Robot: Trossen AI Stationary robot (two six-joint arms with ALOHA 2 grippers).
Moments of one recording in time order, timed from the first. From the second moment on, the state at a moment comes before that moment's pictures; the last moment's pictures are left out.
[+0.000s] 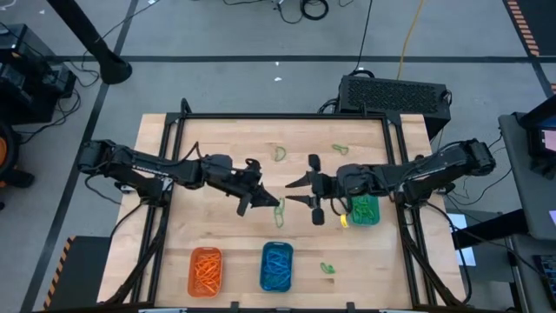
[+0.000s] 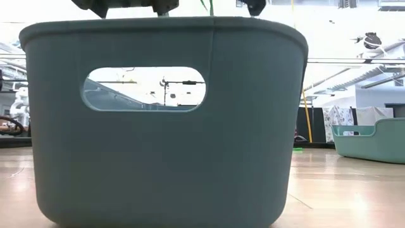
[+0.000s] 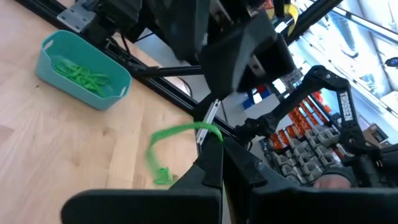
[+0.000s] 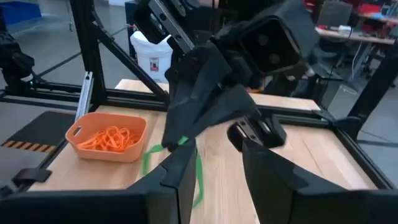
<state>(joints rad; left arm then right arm) -0.05 1.37 0.83 0.40 0.32 -0.75 0.18 1.34 0.96 0.18 0.16 -0.04</state>
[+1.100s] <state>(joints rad) -0.05 1.37 0.83 0.40 0.34 -0.75 0.19 1.47 0.96 0.23 0.13 -0.15</state>
